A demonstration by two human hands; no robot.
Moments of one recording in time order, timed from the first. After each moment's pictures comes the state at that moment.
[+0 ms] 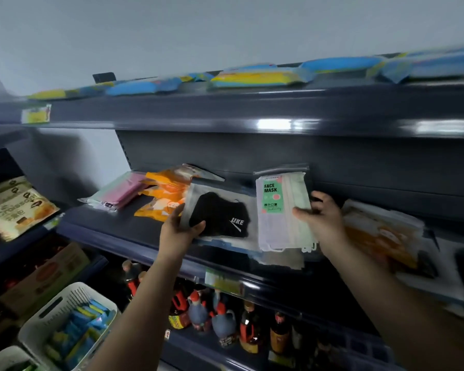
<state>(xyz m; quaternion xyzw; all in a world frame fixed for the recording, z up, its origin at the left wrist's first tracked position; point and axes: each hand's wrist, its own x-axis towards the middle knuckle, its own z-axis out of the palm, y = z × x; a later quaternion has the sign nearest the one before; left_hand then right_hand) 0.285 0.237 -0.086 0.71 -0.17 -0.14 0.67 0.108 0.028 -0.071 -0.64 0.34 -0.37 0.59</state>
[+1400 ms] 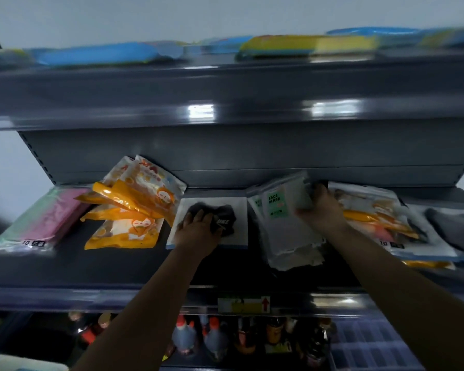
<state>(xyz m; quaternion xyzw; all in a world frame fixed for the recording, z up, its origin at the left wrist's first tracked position) 0.369 0.152 -0.130 0.85 -0.51 -0.09 0.08 0.142 0.024 -0.082 -0.78 0.53 -0.23 0.24</state>
